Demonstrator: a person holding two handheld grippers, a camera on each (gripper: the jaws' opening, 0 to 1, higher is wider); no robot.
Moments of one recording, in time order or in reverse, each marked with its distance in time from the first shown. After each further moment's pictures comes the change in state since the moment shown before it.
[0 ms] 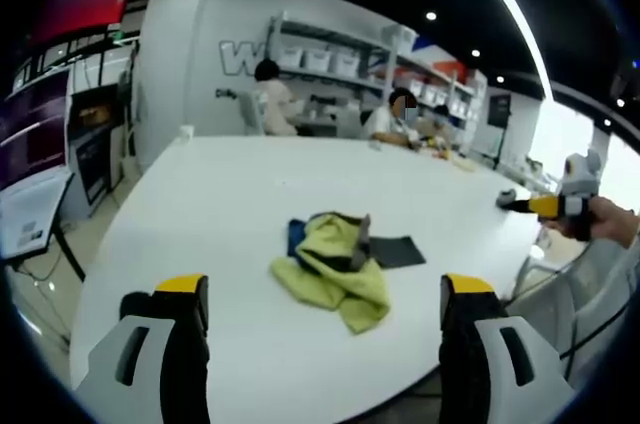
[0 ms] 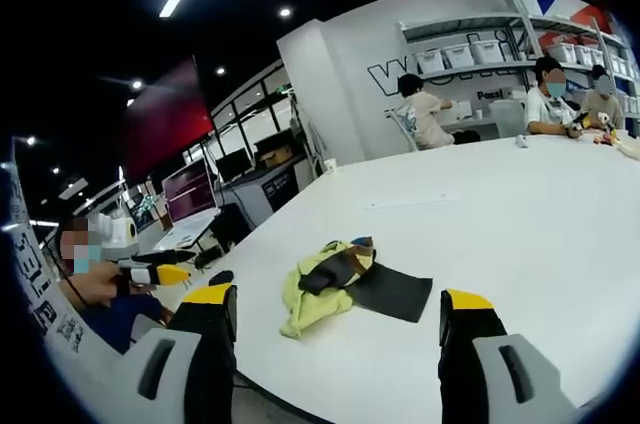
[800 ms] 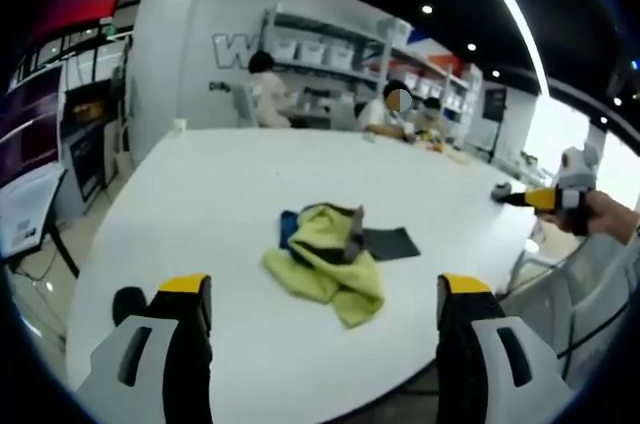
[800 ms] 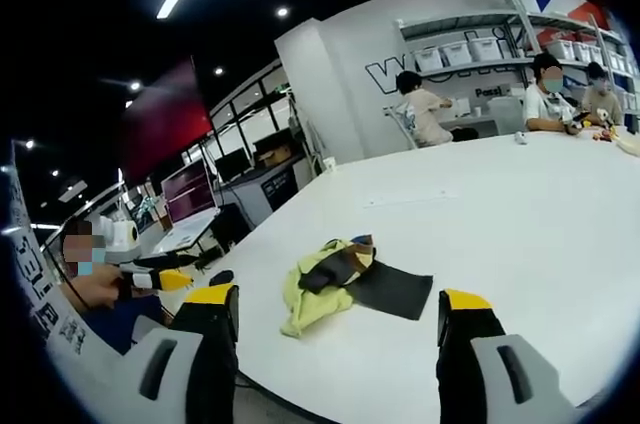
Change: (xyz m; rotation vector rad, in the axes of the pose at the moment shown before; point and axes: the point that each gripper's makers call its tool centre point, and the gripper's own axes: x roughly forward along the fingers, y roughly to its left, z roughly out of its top) left arm 0.003 -0.005 -0.008 0.002 0.036 -0.027; right arm 0.002 -0.011 -0.004 0.013 0.007 -0.003
